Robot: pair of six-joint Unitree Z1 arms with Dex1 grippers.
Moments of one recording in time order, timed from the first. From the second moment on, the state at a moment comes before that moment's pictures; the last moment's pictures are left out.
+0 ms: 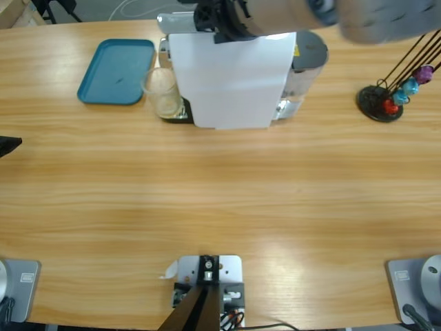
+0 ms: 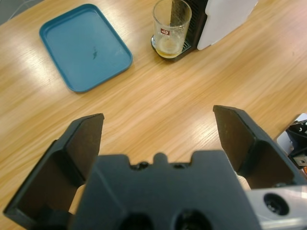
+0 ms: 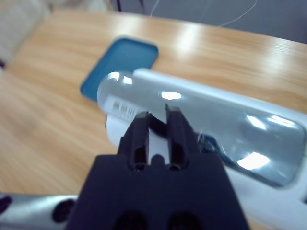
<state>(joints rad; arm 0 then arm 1) -0.51 0.88 -0.73 0.51 -0.17 0.12 0.93 1.77 -1.35 0.19 -0.26 0.41</state>
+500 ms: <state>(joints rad) -0.51 0.88 -0.73 0.50 -0.14 0.11 0.52 1.62 -1.74 0.69 0.13 0.34</state>
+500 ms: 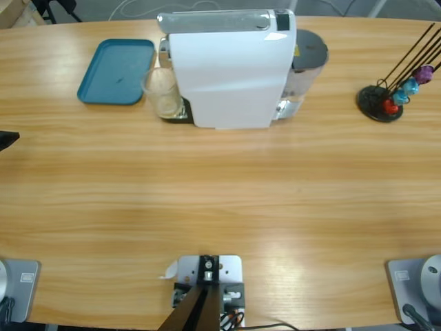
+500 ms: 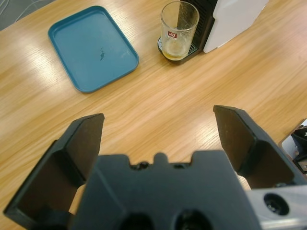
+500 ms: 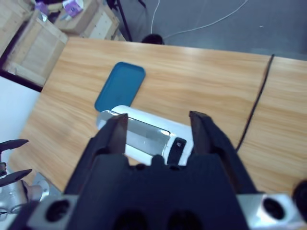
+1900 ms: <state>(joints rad) -0.51 0.90 -0.69 0.41 -0.14 0.08 0.54 2.01 -2.28 1.31 0.09 0.30</state>
